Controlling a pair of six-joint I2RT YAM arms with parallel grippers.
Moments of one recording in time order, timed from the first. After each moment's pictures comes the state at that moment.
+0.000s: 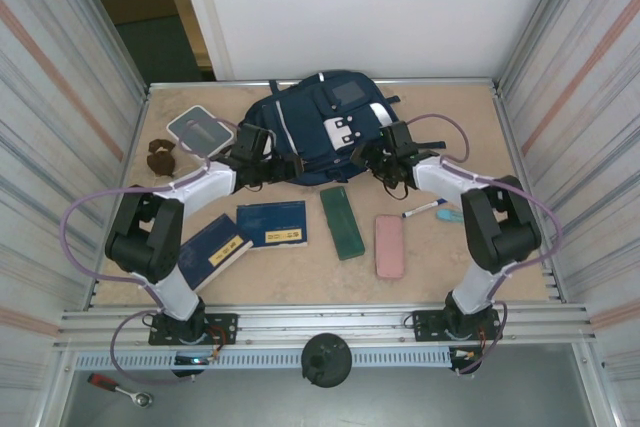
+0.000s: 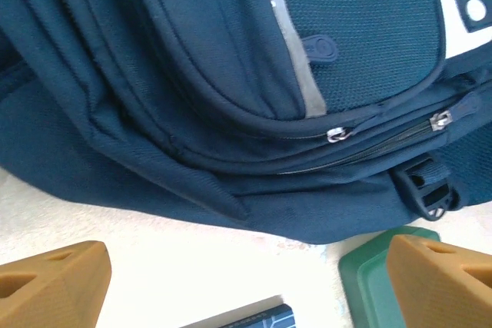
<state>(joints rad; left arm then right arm) -0.41 1.69 1.04 -0.23 0.17 -0.54 0.40 1.74 1.06 -0.19 -0.10 0.91</state>
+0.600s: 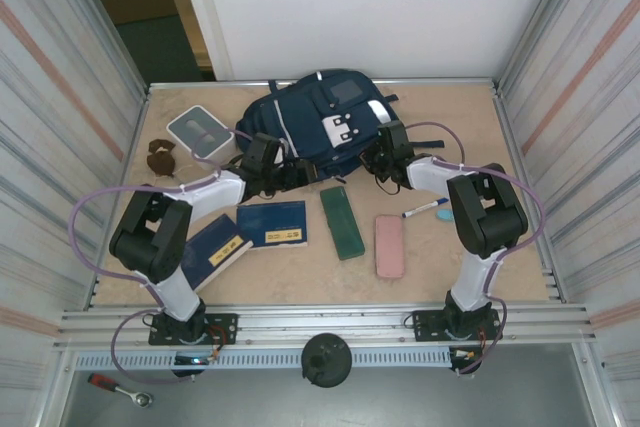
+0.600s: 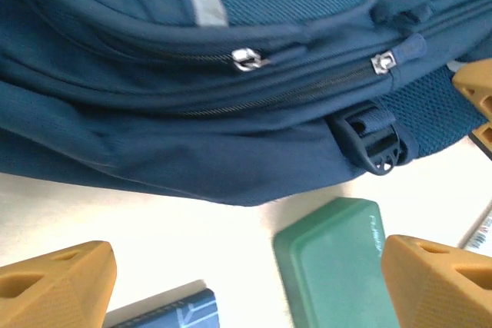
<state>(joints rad) -0.49 1.70 0.99 -0.11 0.23 -0.66 0.39 1.82 1.04 0.06 -0.13 1.15</state>
